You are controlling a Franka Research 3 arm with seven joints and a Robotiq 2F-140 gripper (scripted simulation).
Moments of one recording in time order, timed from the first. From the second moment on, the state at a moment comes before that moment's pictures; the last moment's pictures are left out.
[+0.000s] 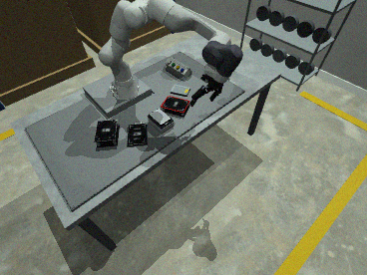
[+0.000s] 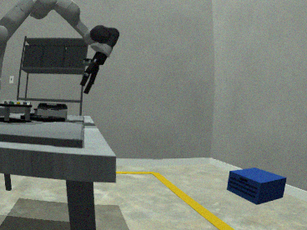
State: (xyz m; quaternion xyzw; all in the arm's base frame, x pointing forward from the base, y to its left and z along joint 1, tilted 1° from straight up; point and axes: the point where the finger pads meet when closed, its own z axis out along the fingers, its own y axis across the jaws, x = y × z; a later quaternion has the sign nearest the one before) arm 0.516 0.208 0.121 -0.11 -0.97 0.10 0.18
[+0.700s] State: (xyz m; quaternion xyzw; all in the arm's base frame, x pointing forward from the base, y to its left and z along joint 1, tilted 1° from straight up) arm 0.524 0.205 0.133 -0.08 -0.98 0.08 0.17
